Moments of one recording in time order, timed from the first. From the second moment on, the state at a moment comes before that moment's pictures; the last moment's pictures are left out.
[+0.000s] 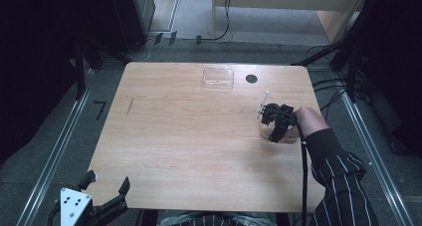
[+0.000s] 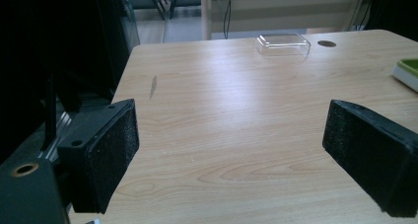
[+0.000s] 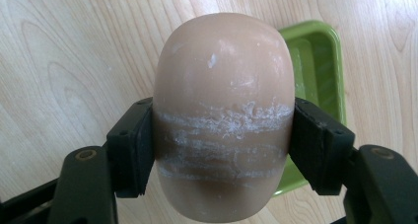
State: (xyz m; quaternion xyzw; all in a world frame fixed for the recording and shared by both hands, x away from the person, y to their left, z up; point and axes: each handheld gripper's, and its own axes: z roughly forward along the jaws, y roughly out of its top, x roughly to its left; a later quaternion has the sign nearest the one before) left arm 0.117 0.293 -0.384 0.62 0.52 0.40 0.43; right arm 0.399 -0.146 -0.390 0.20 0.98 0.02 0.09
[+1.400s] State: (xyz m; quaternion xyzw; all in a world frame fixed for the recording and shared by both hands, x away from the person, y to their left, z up) left arm 0.115 0.293 -0.384 0.62 0.53 0.40 0.42; right arm 0.431 -0.183 -0.397 0.19 0.98 0.02 0.09
